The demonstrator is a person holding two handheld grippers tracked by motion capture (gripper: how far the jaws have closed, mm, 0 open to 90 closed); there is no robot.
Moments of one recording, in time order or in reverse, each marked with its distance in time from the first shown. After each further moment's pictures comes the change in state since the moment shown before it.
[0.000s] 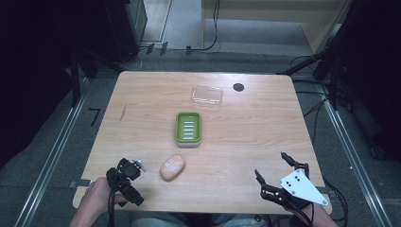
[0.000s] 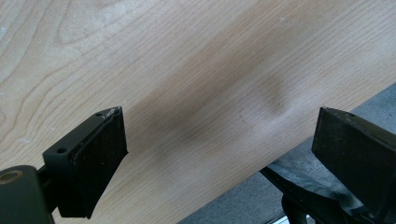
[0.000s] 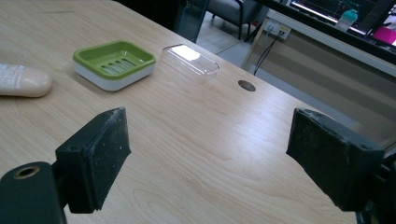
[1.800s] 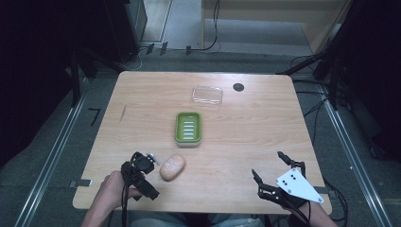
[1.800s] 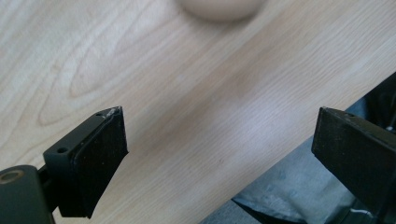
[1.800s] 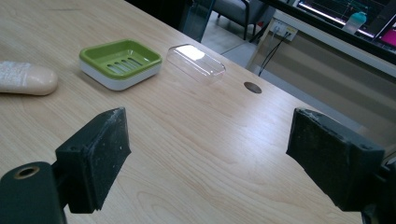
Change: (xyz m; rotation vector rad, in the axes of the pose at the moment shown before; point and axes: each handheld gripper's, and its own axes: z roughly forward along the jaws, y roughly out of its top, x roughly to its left) left arm -0.023 0.034 -0.018 -0.104 -0.052 0.027; right arm 0.003 0.002 0.006 0.004 0.020 -0.021
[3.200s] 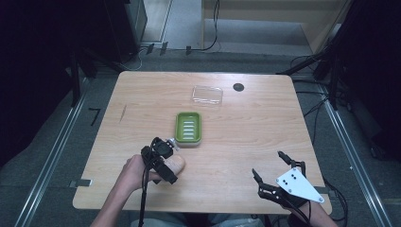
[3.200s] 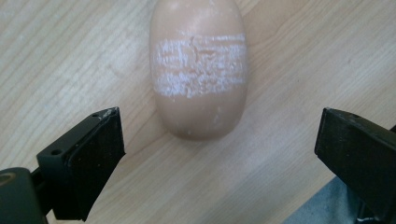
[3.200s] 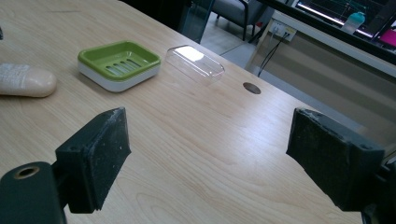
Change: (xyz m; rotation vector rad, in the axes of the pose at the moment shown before) left arm -0.009 0.062 0.000 -0.056 -0.002 0.061; right arm -0.001 0.000 0.000 -0.002 -0.002 0.008
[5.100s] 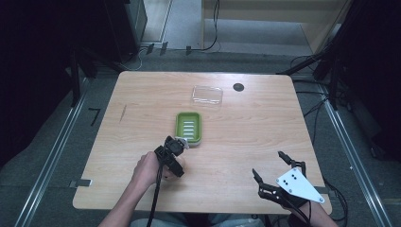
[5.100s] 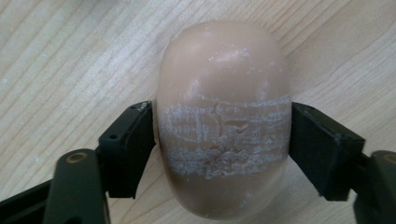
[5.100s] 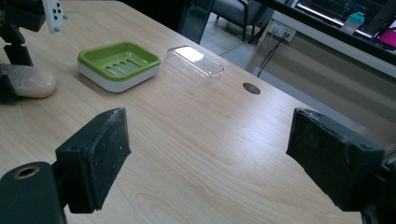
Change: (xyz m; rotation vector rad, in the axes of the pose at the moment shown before) left arm -0.001 0.028 0.041 0.075 0.087 -0.005; right arm 0.000 0.000 0.000 -0.003 -0.001 -0.001
